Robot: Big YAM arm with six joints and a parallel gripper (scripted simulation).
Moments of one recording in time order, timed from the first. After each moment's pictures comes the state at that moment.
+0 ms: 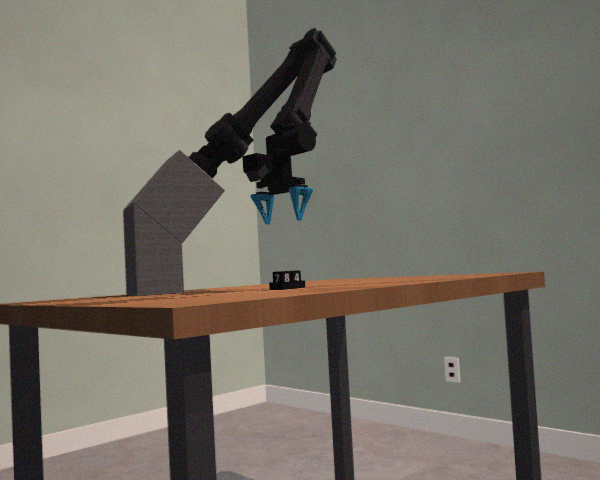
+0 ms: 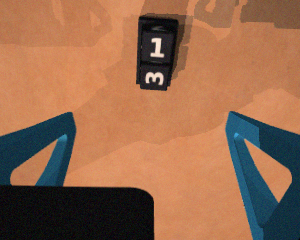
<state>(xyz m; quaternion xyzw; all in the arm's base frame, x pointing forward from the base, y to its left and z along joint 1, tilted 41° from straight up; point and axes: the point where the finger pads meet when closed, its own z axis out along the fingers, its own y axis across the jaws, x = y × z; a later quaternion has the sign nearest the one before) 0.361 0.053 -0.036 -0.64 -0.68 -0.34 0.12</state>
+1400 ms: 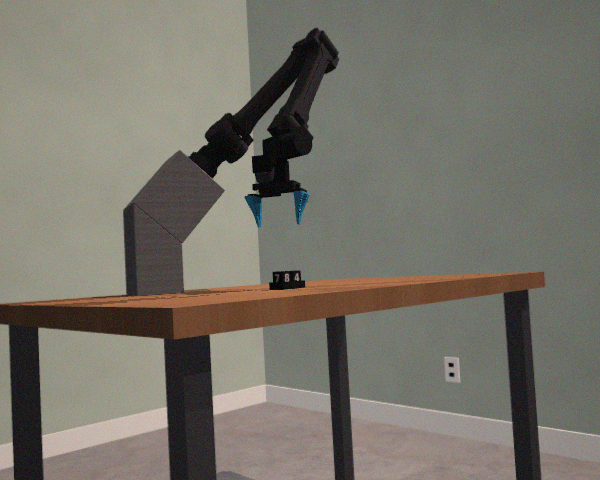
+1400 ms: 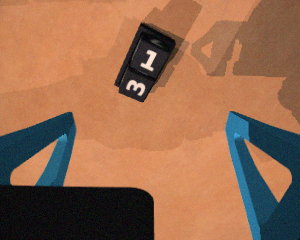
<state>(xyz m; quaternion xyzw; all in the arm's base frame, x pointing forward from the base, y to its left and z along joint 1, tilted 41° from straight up) 0.359 0.050 -0.049 -0.50 -0.79 -0.35 0.05</state>
